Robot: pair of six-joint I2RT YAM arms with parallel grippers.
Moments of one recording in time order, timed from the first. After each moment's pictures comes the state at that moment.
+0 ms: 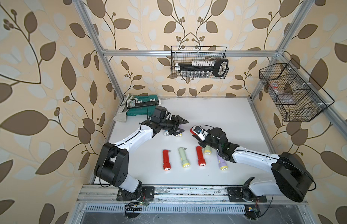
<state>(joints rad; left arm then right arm) -0.38 1.52 1.04 -0.12 0.81 -1.37 0.67 1.38 0.59 0.42 0.00 -0.40</state>
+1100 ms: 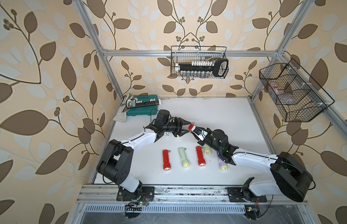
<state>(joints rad) -0.44 1.55 0.93 0.15 0.79 -1.68 0.70 1.38 0.56 0.60 0.04 -0.47</state>
